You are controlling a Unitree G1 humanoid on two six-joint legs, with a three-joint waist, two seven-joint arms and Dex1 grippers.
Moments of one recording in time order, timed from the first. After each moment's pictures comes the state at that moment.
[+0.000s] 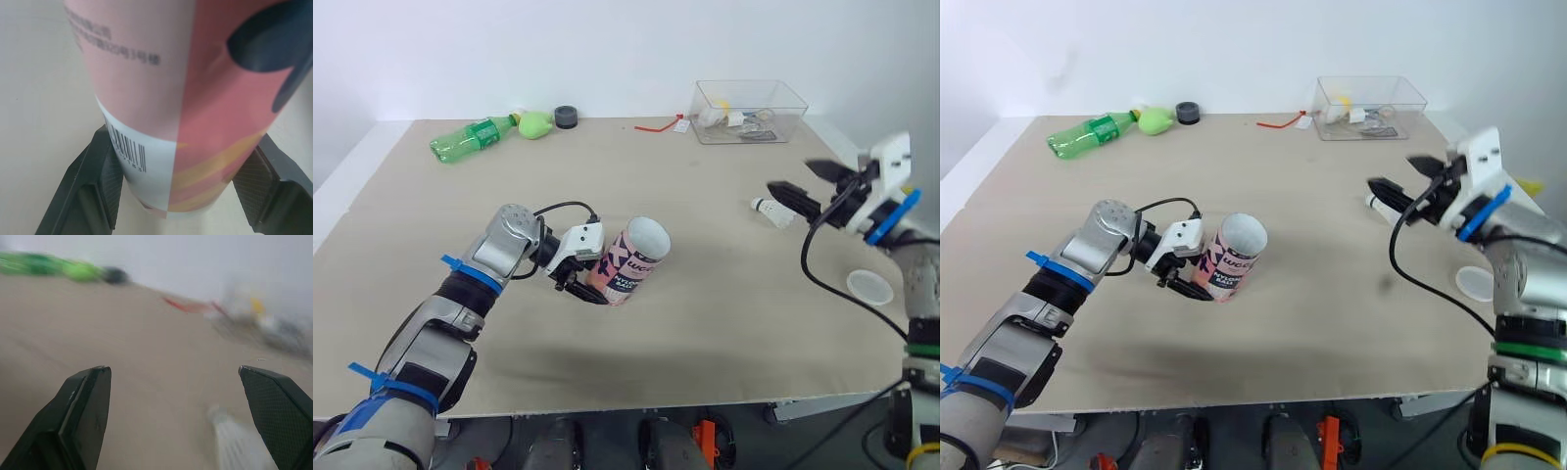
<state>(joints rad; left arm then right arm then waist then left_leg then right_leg) -0.93 0.48 -0.40 0.53 -0.02 0.23 -1.52 -0.54 -0.75 -0.30 0.24 0.39 0.43 0.72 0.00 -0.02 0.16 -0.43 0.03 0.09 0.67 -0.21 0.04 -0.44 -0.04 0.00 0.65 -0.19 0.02</state>
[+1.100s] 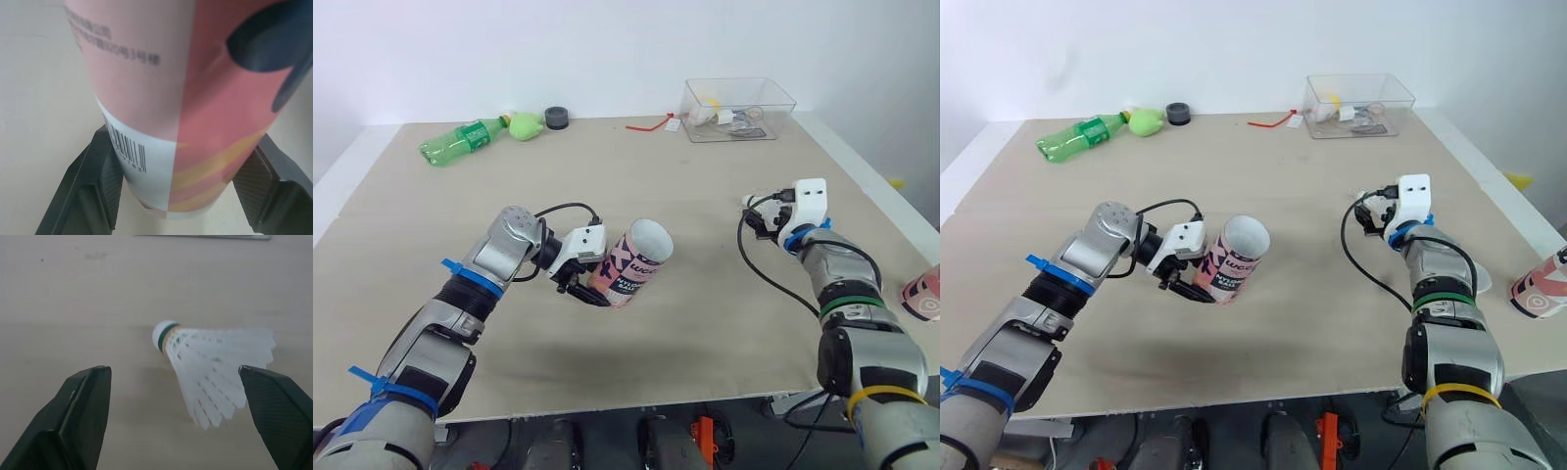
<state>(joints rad) -0.90 0.47 -0.40 0.47 -0.02 0.27 -1.51 -0.98 -0.56 -0.19 1.14 0.12 0.08 0.42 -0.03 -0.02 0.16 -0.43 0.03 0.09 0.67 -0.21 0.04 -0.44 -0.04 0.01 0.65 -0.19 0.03</state>
